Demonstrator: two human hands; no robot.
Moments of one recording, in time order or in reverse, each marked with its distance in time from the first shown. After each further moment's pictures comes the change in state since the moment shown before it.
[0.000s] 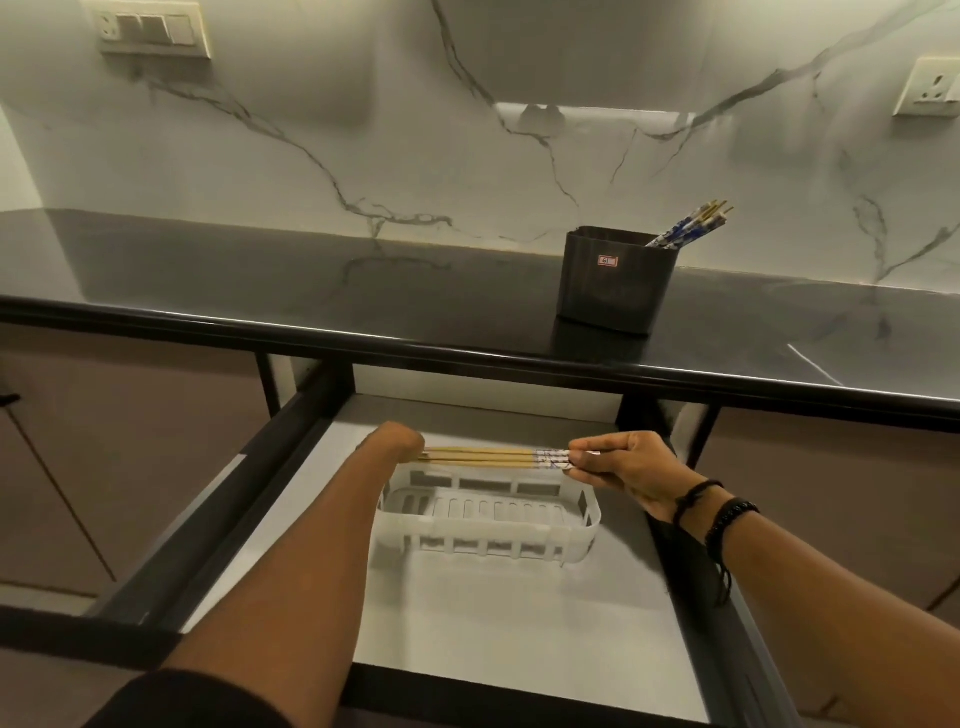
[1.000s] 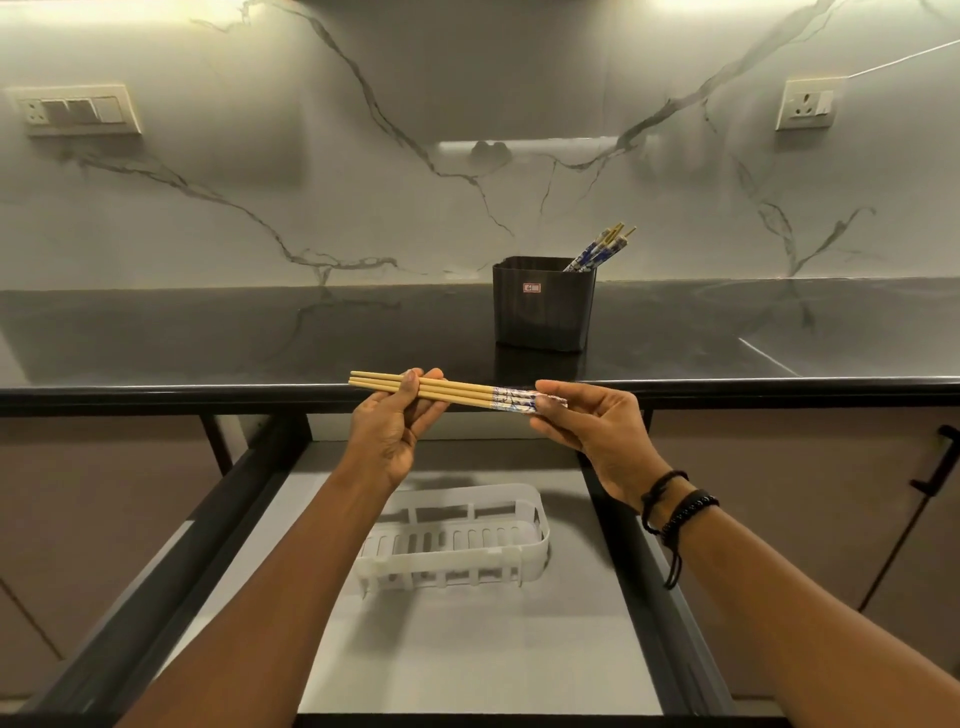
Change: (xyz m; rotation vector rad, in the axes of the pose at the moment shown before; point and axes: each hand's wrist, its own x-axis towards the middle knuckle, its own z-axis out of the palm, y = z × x) left_hand -0.041 0.068 -0.005 -1.714 -0.193 0.378; right_hand -0.053 -0.051 0.007 0.286 0.022 -0.500
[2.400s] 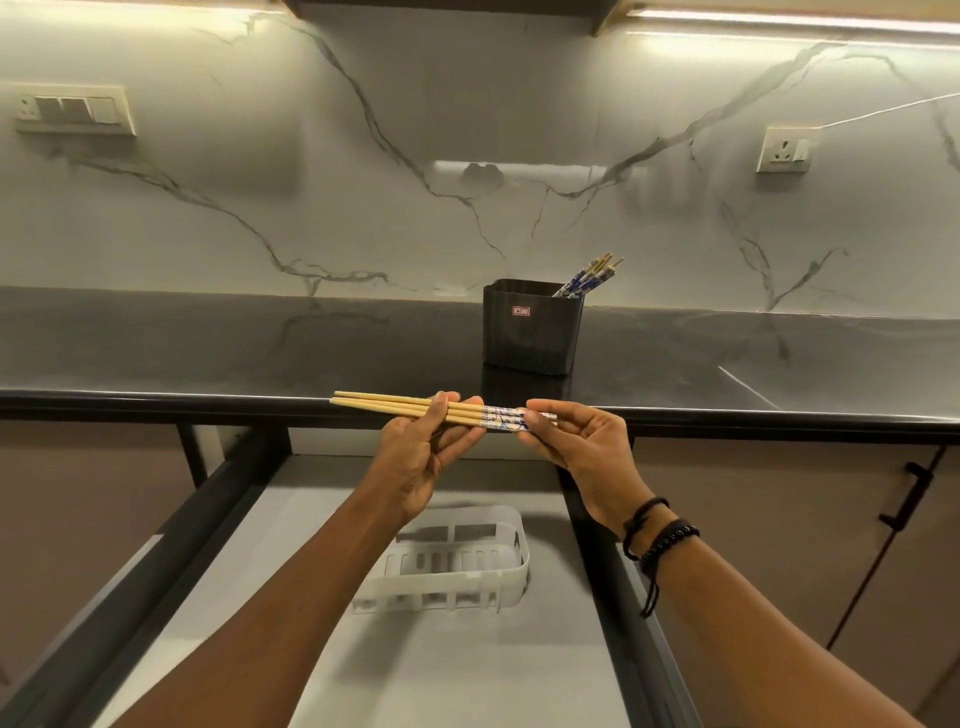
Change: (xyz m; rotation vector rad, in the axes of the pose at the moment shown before) left_hand -0.017 -0.022 0.029 0.065 -0.183 -0.050; right_hand 0.000 -0.005 0.003 -0.039 0.038 -0.058
